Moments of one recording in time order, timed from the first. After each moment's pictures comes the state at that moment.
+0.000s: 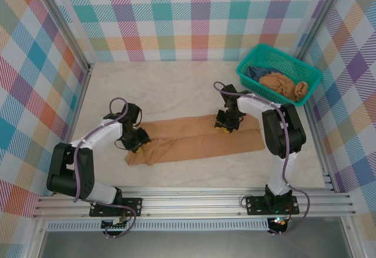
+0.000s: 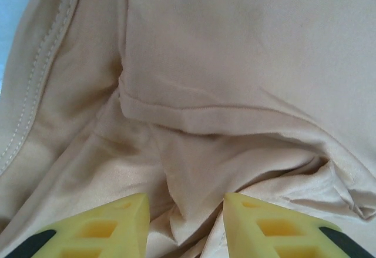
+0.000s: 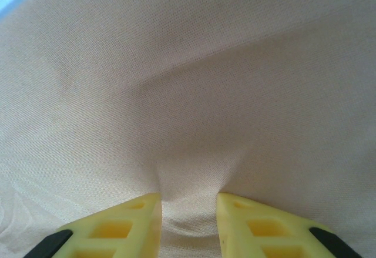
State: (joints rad) left arm -0.23 1.45 0.85 -0.79 0.18 -0.84; right arm 0.40 1.95 1.30 -0.79 -0.23 0.67
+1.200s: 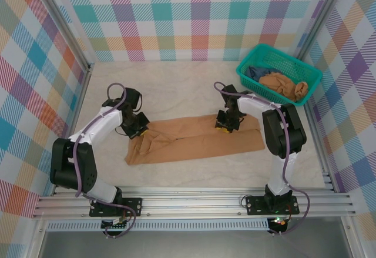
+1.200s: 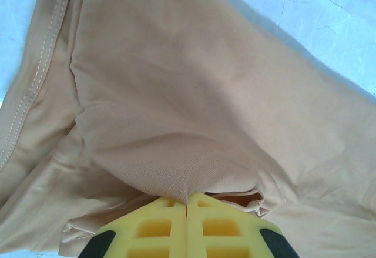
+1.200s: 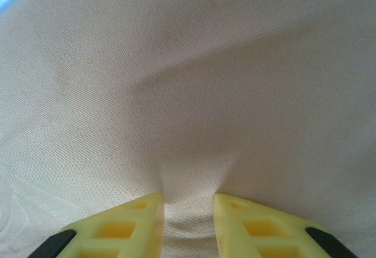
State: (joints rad) left arm -0.22 1.52 1.09 -0.90 0.15 -0.87; right arm 0.39 1.94 1.29 -0.78 -0.23 0.67
